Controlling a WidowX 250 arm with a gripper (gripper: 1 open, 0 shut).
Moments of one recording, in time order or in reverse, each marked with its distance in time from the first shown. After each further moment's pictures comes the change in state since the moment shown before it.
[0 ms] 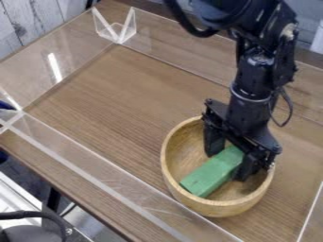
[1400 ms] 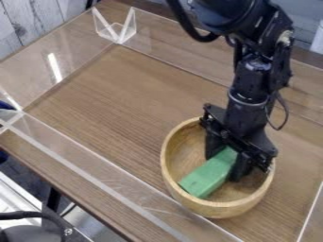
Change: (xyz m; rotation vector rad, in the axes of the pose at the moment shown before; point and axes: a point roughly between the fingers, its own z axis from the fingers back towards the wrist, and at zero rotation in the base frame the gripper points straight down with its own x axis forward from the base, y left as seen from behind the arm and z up) arm -0.002 0.009 -0.003 -0.010 0.028 0.007
